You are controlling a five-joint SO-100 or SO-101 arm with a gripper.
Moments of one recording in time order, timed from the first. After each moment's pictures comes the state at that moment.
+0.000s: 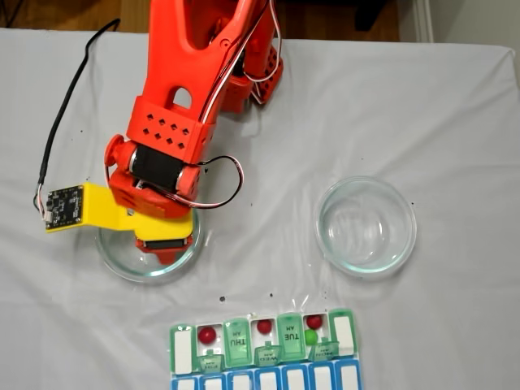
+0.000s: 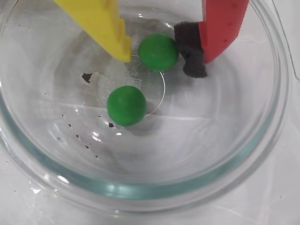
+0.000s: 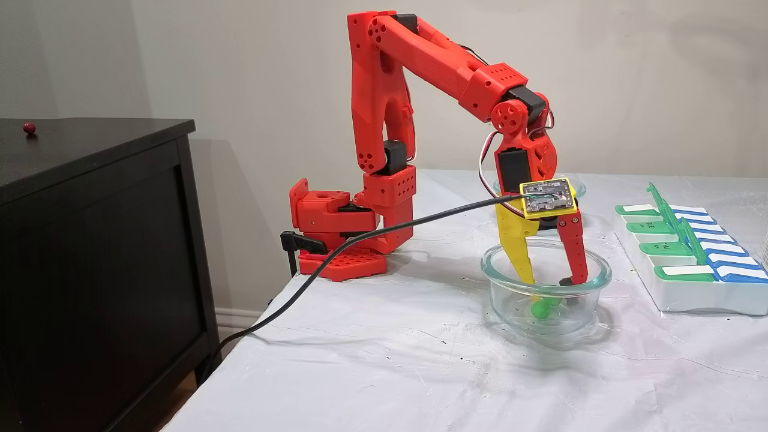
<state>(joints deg) 21.0 115.6 130.5 44.6 -30.8</state>
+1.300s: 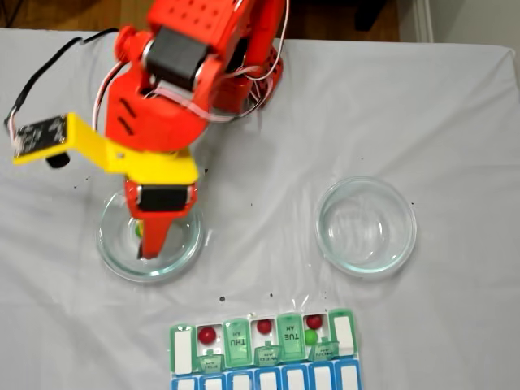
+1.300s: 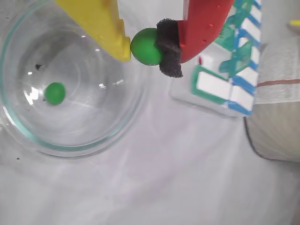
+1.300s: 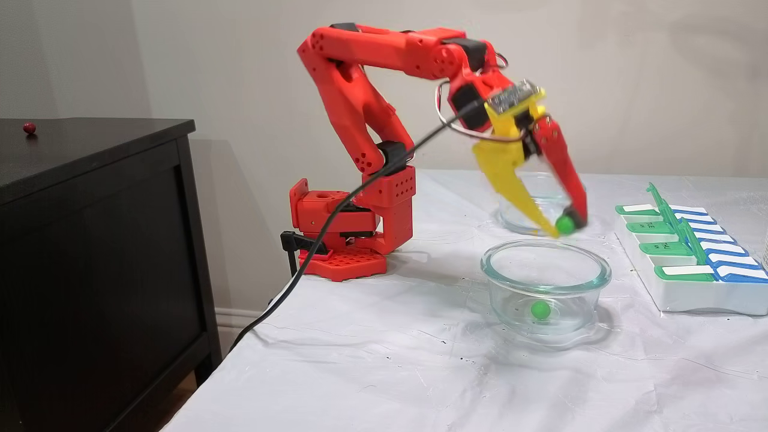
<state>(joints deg) 20.9 154.0 138.3 43.9 -35.9</state>
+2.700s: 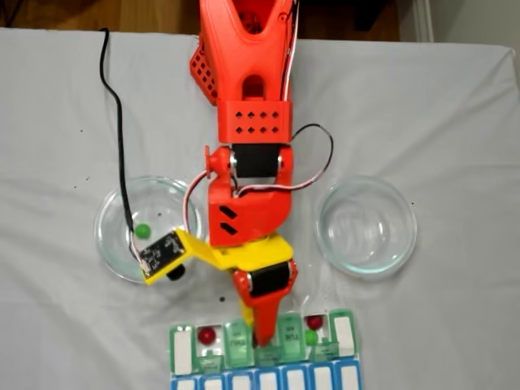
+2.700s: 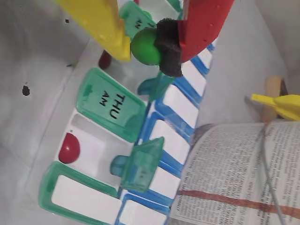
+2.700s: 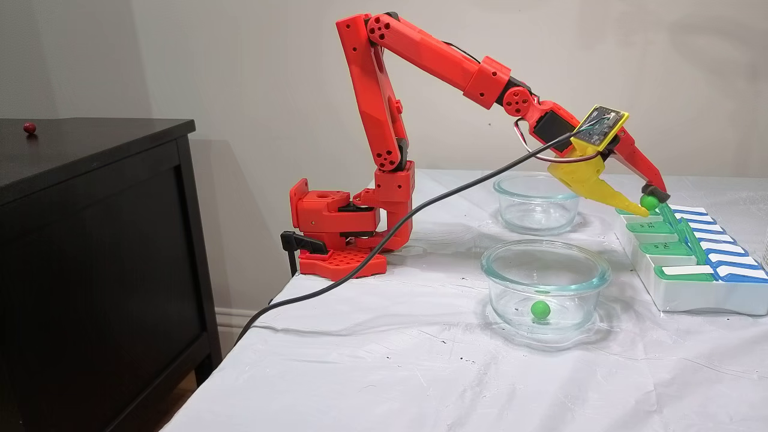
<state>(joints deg) -2.8 122.6 138.2 4.8 -24.4</state>
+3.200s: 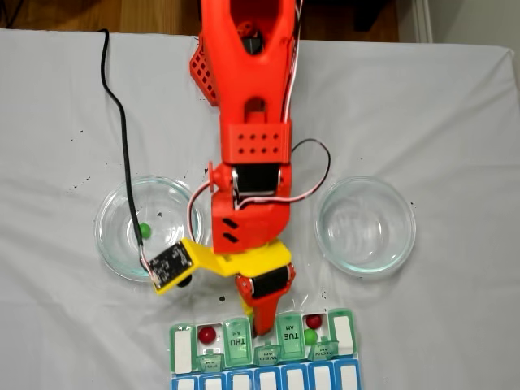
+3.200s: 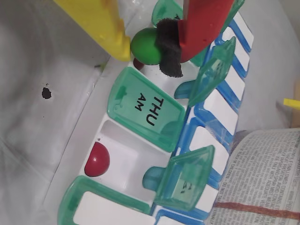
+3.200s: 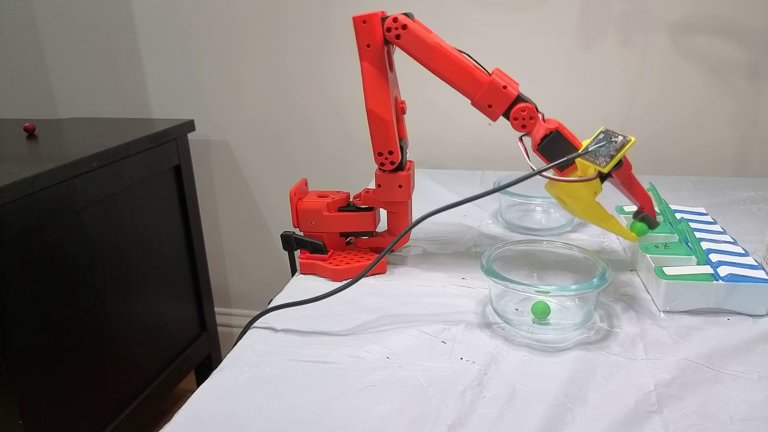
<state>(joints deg) -3.7 114.4 136.8 2.8 -26.0</state>
